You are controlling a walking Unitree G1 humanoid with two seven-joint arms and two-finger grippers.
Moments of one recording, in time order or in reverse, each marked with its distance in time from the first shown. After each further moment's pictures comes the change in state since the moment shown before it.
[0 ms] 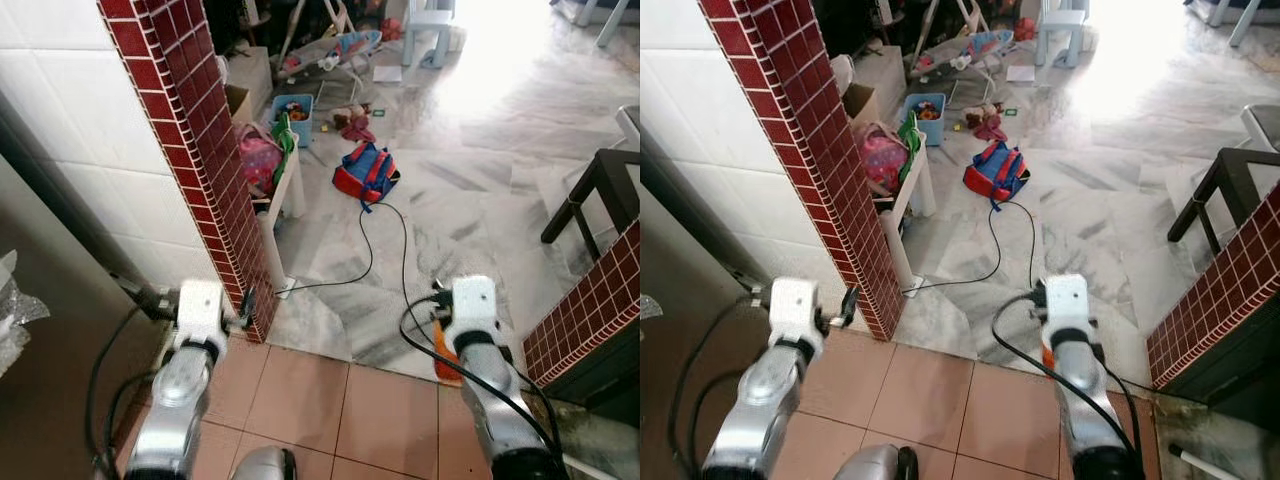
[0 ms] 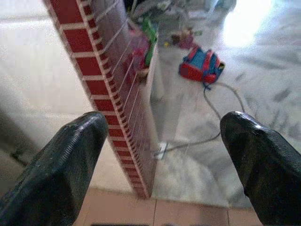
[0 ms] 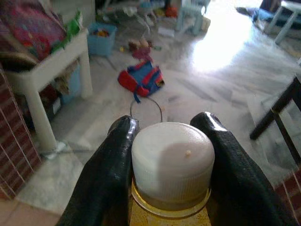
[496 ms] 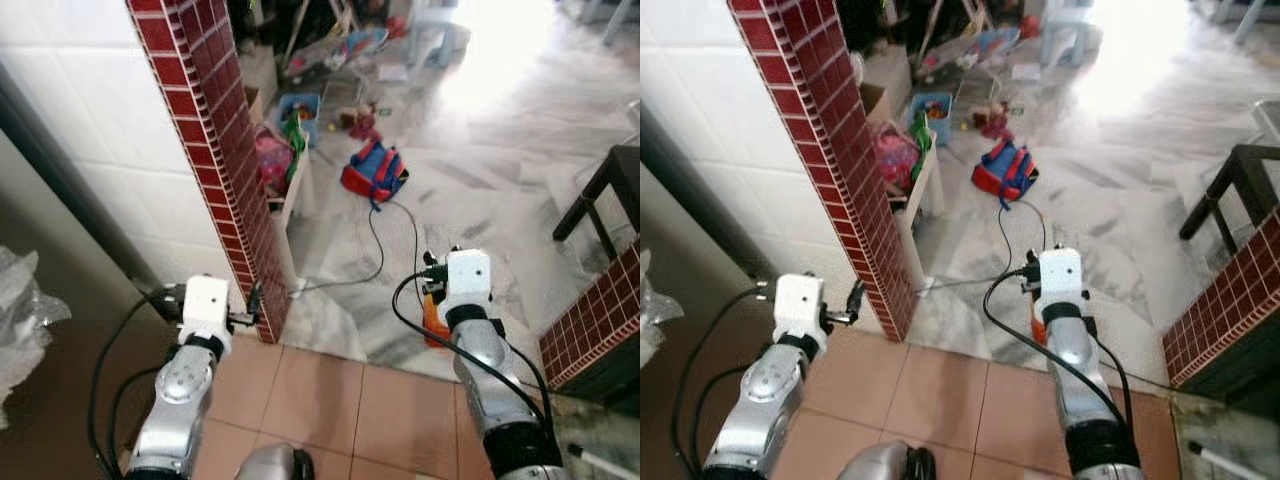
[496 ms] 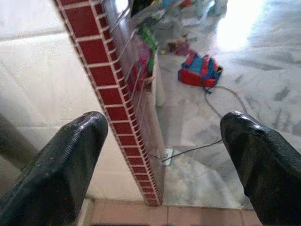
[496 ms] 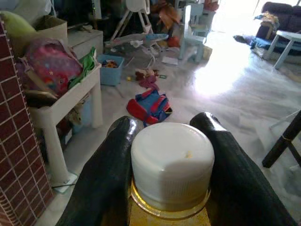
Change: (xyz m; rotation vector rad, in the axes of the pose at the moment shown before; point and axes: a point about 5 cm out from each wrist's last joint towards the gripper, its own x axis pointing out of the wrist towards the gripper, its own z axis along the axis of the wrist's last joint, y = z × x) left arm -0.004 -0.011 0.005 0.025 -0.033 -0.051; right arm 0.015 0.000 0.022 -0.001 -0.095 0.005
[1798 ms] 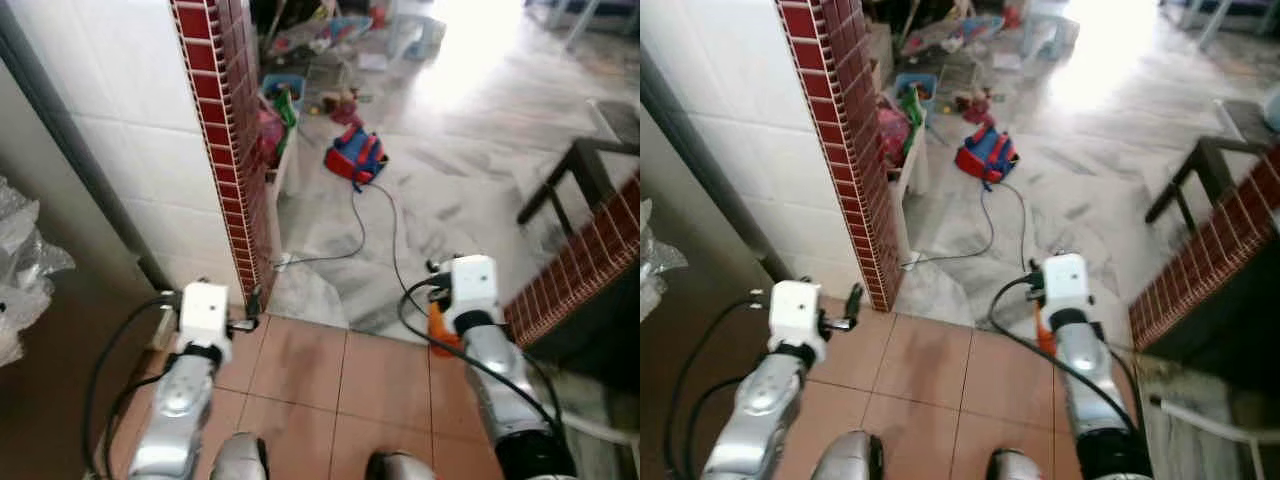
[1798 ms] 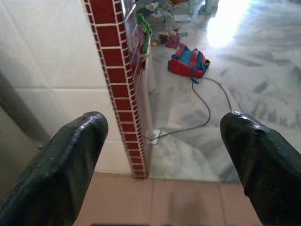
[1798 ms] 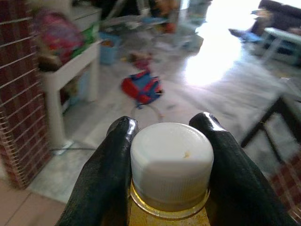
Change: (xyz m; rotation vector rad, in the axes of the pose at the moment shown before) left arm -0.015 0.007 -0.002 0.004 0.019 0.047; right arm -0.006 -0.010 -0.004 -0.009 0.027 0.033
